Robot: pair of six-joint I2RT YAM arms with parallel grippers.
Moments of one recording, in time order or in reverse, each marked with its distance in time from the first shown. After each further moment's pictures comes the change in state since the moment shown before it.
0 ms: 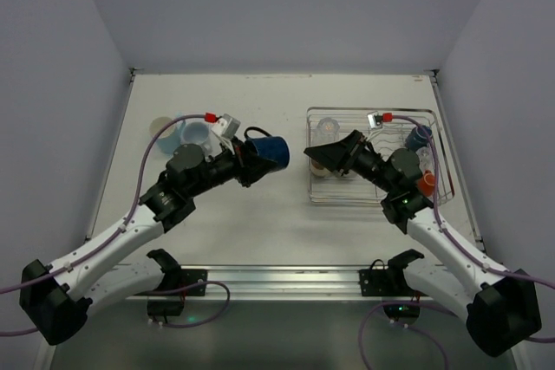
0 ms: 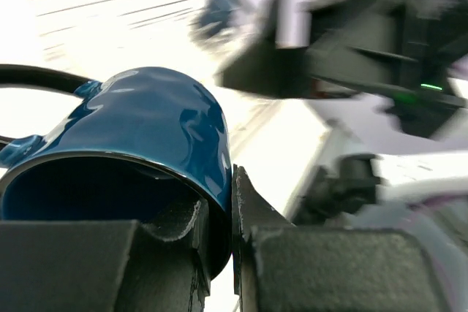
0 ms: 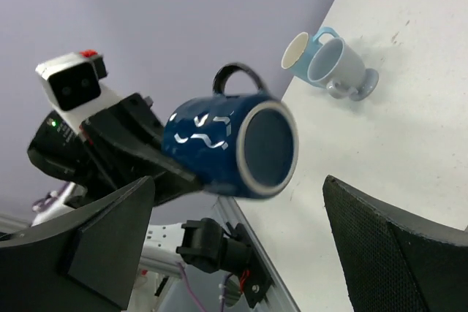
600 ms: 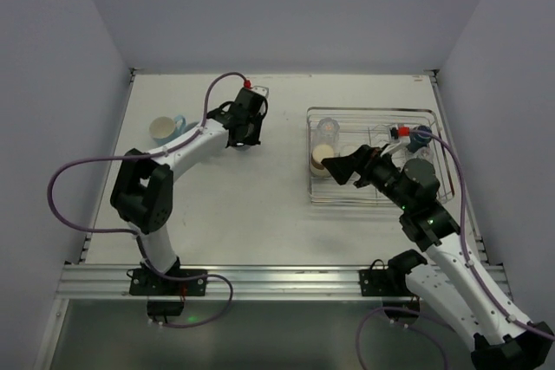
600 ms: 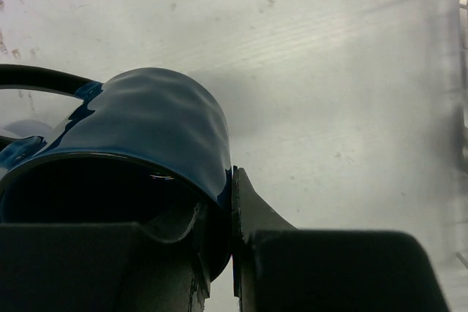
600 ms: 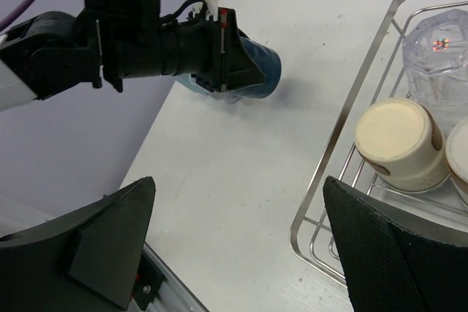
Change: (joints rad) left arm 0.122 0.860 0.710 -0.725 -0.547 0.317; right arm -0.011 -0.264 0.069 -0.550 0.237 -0.382
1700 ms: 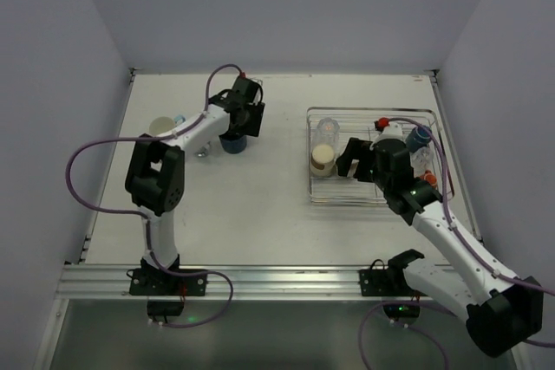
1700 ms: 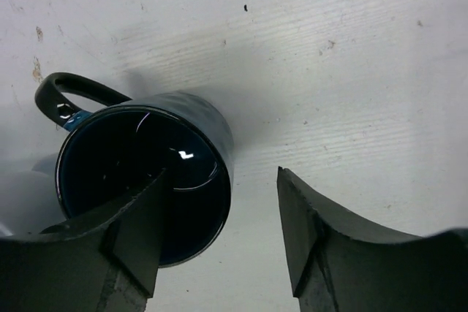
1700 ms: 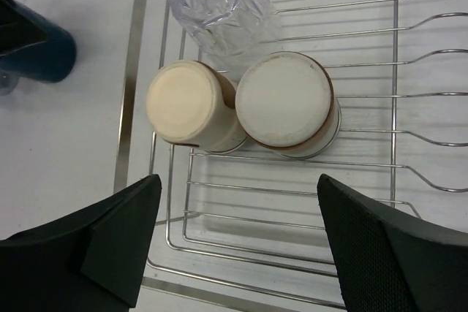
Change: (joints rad) left arm 0.120 0.232 0.196 -0.084 -0.003 0.061; right arm 0.000 0.230 0.092 -0.280 0.398 -0.209
